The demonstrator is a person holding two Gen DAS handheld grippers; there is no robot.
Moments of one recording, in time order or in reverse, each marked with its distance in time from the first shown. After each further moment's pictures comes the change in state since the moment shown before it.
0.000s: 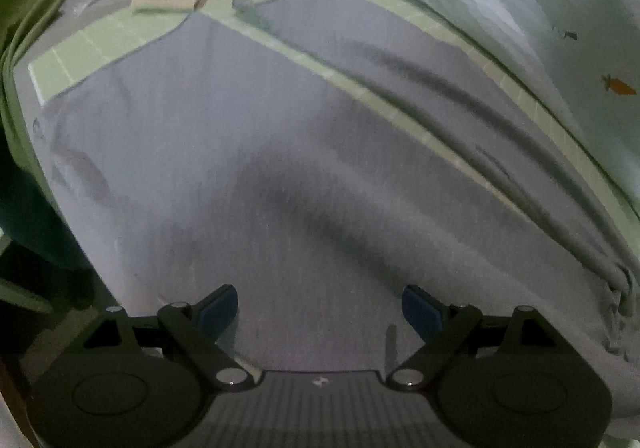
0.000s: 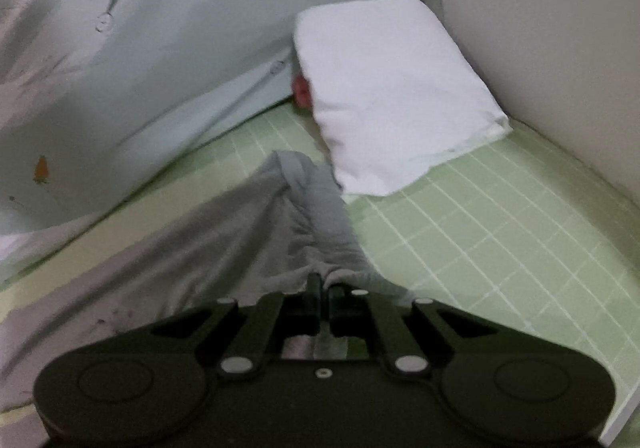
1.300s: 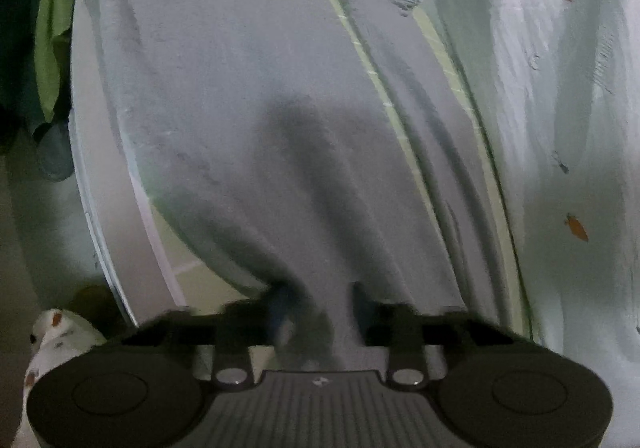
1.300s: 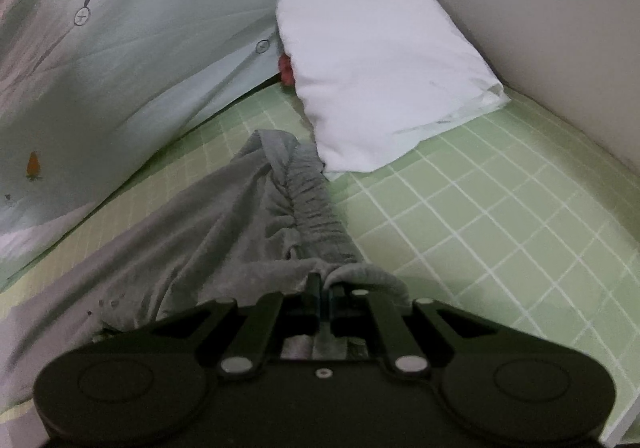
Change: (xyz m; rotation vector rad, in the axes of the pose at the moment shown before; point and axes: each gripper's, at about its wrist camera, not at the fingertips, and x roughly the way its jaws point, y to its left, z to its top) left arm 0.010 0.054 -0.021 -0.511 0.033 -0.307; right arm 0.013 -0.025 -0.003 0.031 0.056 0.028
